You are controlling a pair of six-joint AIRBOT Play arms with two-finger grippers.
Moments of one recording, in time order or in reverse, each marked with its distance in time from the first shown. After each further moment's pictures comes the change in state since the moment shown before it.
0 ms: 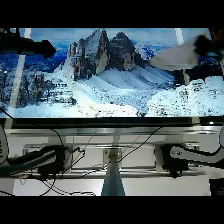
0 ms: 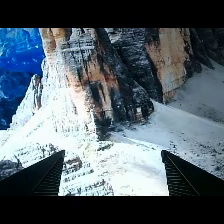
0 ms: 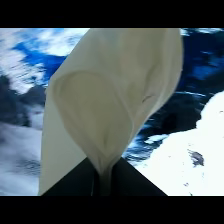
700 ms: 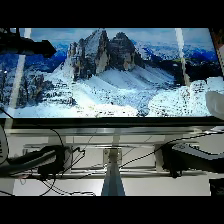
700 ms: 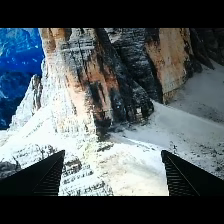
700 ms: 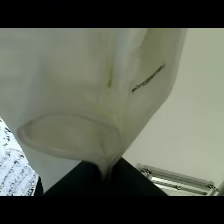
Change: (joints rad) left arm 0.000 0.000 0.000 0.000 0.000 0.000; right arm -0.676 0.061 -0.097 -0.248 0.449 0.061
